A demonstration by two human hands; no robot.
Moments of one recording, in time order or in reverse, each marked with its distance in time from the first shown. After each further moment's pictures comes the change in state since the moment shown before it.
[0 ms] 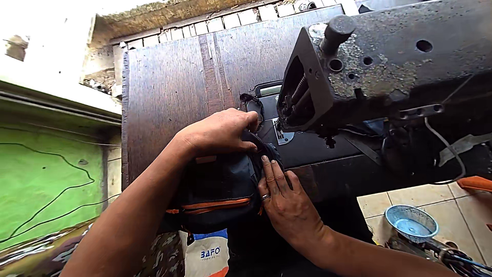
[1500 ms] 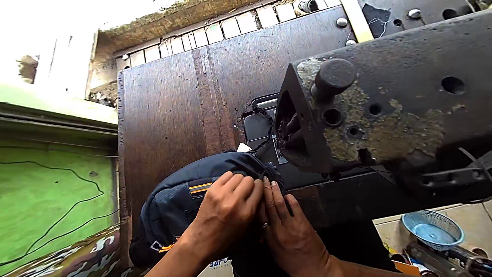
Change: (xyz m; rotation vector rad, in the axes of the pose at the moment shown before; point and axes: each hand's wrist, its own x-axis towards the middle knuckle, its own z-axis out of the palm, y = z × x) left_hand -0.044 0.060 0.080 0.425 0.671 0.070; right_hand 0.000 -0.001 0.006 0.045 0.042 0.017
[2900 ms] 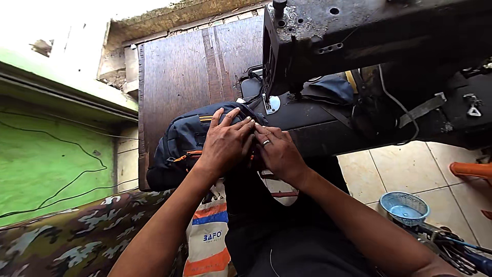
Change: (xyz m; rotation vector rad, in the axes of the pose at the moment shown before) left_hand -0.026 0.019 0.005 0.024 -0.174 -0.179; right_hand -0.008 0.026 0.014 0.600 0.130 0.064
